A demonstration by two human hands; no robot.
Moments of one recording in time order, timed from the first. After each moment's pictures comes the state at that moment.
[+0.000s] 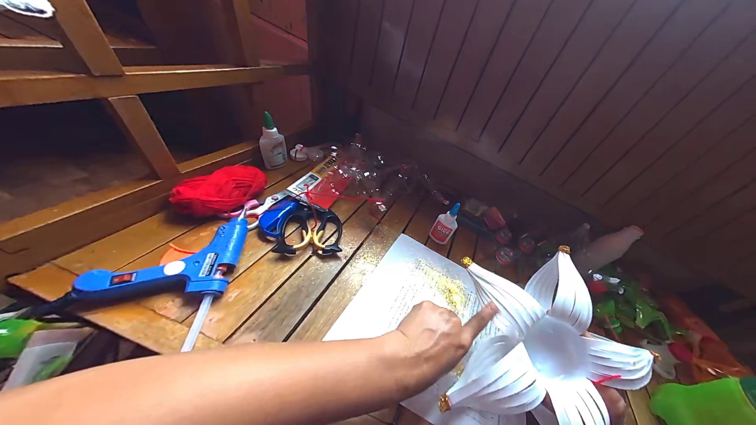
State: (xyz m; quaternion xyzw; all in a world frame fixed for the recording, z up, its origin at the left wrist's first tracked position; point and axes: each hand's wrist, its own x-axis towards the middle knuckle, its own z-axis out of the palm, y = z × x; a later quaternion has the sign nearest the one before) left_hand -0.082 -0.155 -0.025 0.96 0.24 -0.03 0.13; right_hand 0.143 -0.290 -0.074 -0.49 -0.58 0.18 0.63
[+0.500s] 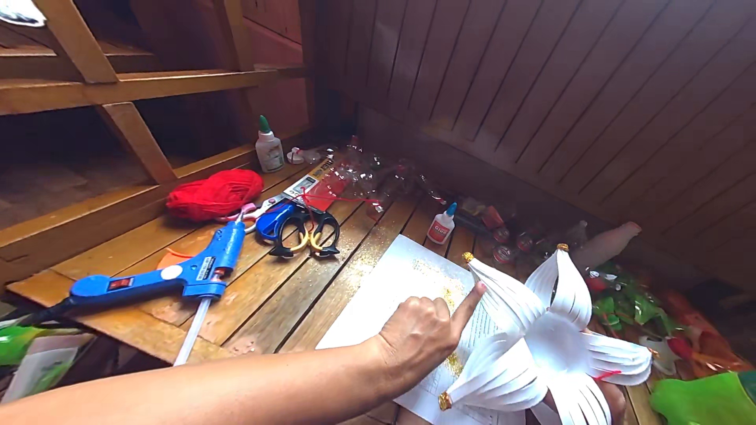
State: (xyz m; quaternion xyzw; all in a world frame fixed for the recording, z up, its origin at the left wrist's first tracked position) left_hand -0.086 -0.154 -0.066 0.92 0.28 0.24 -0.16; right_hand 0.154 -0.286 -0.085 -0.46 -0.61 0.18 0.62
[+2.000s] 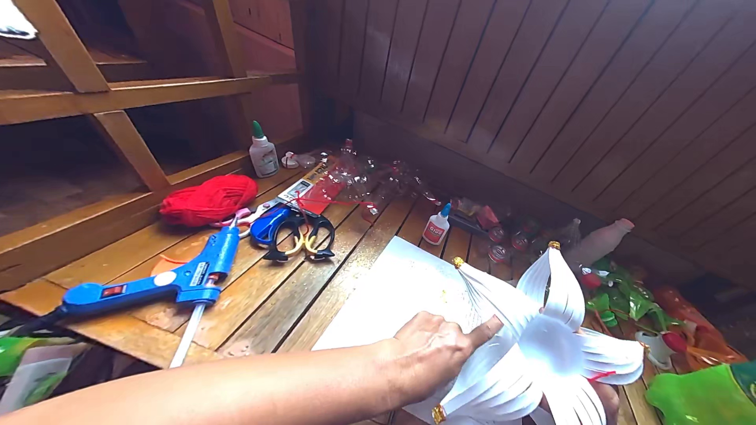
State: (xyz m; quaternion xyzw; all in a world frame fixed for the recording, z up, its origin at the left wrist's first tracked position) left_hand -0.081 -0.157 -0.033 0.96 0.19 0.03 0.18; right_hand 0.147 -0.292 -0.081 -0.43 -0.57 0.24 0.66
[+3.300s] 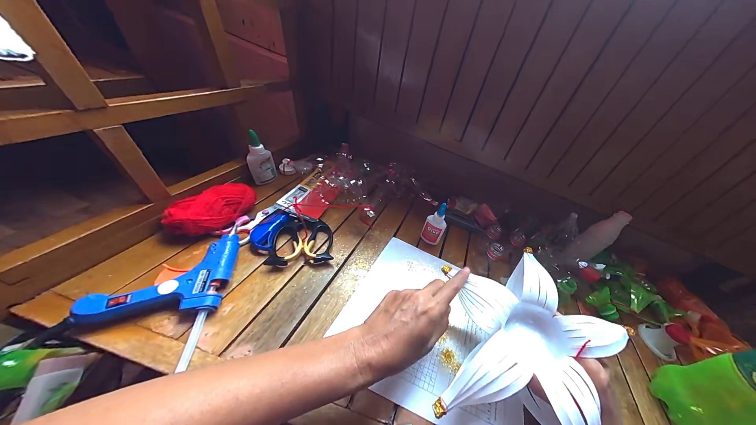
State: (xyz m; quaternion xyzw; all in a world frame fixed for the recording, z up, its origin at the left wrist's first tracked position) left_hand -0.095 -0.136 -0.058 0.92 0.24 0.30 0.12; right_hand 0.159 -0.284 -0.080 -0.61 -0.66 -0.11 0.42
